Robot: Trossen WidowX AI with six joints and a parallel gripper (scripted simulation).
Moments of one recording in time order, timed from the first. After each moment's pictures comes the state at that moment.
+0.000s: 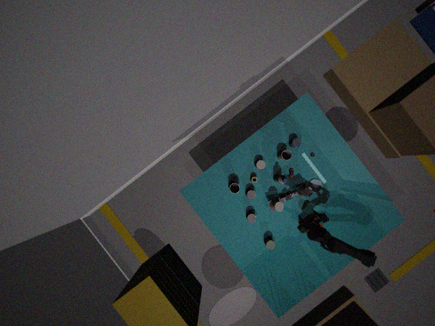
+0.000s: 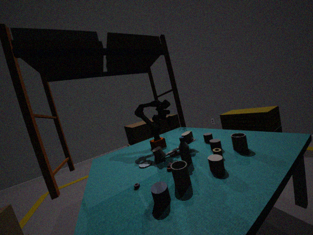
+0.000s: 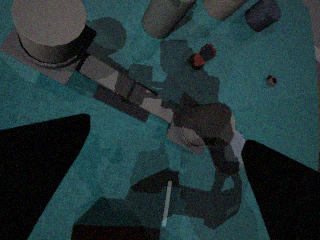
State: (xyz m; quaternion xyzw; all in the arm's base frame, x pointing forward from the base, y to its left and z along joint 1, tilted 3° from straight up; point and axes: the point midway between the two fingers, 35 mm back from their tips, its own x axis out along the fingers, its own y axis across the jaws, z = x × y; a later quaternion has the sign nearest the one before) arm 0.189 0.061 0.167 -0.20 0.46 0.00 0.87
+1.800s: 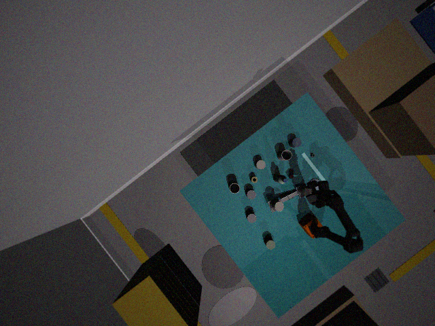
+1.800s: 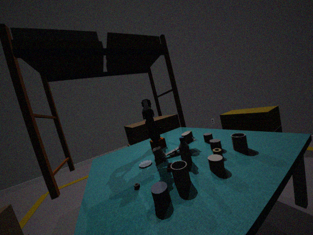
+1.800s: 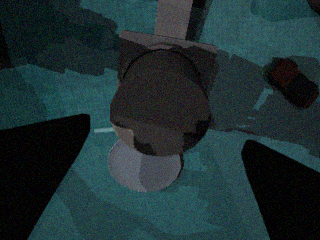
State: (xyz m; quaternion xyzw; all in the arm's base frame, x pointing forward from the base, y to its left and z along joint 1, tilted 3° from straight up) arm 0.284 -0.078 0.079 -0.51 0.52 0.46 0.51
